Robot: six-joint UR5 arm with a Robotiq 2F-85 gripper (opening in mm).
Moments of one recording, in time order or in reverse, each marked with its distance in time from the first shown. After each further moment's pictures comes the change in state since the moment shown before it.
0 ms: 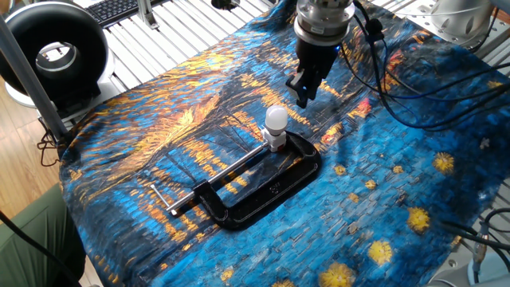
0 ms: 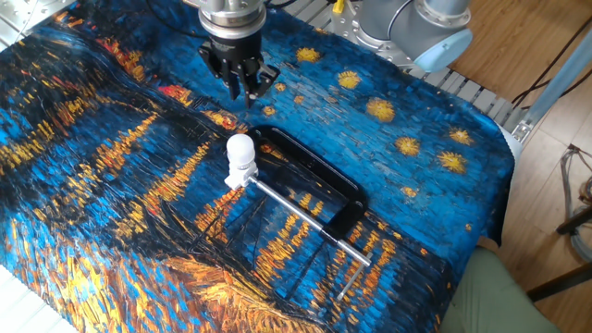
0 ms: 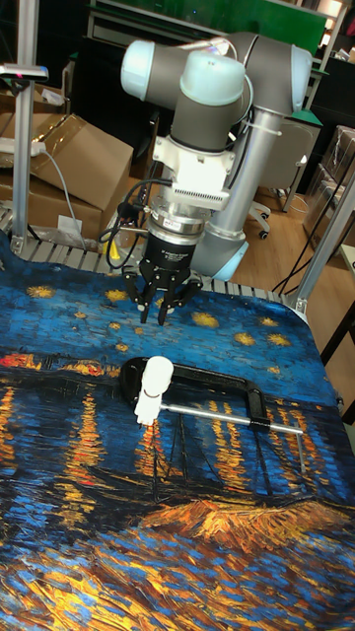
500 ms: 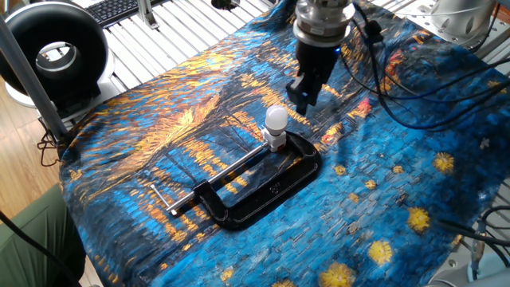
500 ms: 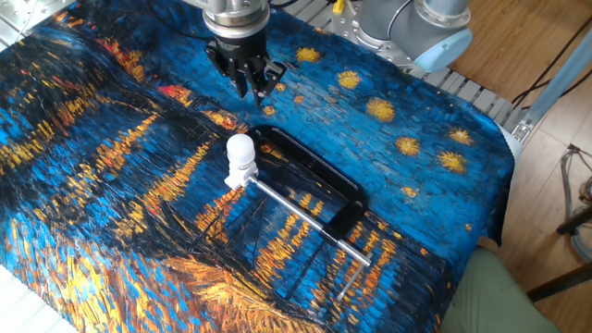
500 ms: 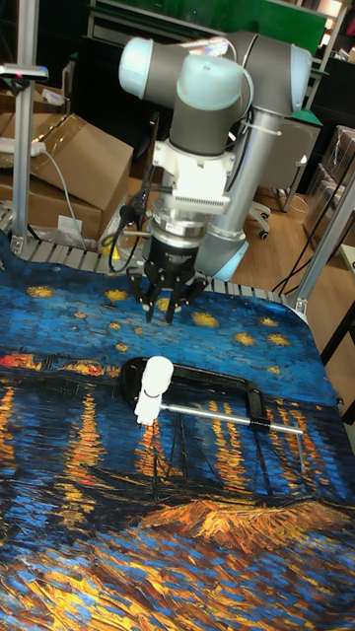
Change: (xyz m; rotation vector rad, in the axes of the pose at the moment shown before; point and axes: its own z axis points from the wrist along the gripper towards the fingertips) arm -0.005 0.011 0.004 -0.036 0.012 -0.012
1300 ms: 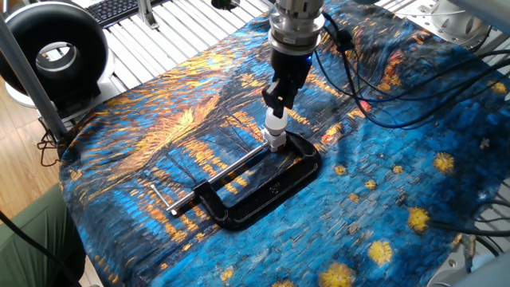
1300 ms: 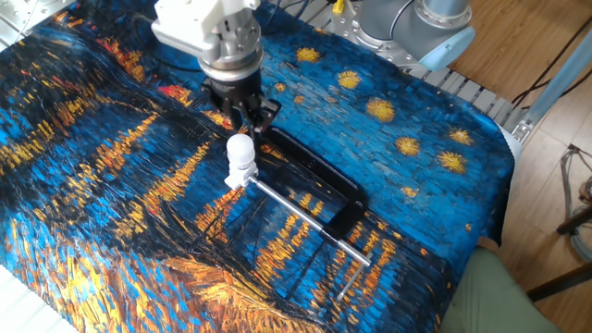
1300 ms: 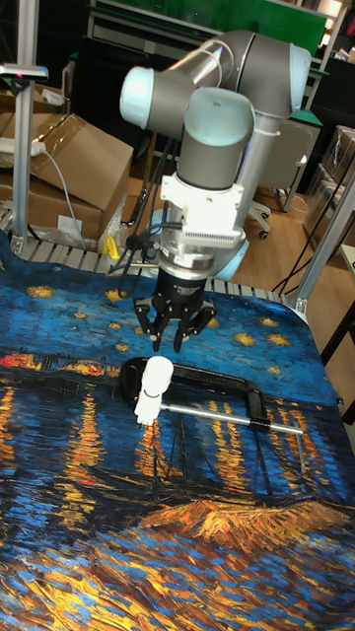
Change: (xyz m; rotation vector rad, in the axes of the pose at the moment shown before) arm -0.043 0.010 0.030 0.000 -0.024 -0.023
